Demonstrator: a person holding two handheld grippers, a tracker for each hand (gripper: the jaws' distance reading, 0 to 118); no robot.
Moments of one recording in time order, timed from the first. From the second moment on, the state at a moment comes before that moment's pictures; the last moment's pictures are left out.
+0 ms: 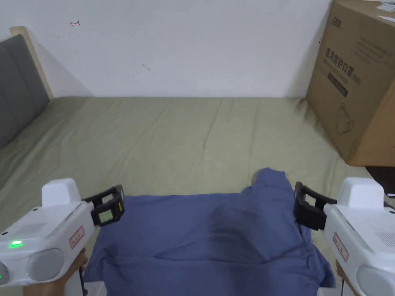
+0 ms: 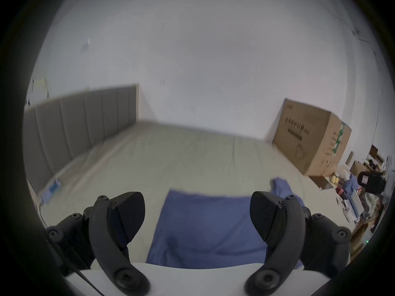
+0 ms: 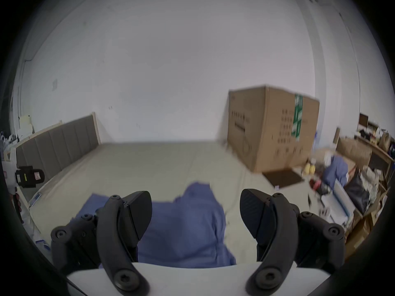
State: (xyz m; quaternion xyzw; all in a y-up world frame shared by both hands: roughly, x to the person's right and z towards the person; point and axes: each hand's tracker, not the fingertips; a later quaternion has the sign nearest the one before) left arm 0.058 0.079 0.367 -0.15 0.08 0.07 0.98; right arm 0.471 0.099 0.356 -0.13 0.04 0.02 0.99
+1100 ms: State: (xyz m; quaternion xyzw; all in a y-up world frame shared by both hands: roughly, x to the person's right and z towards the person) left arm -0.009 -0.027 0.111 -0.42 0.05 0.05 0.90; right arm 0.438 0.071 0.223 -0.13 0.05 0.07 0.99
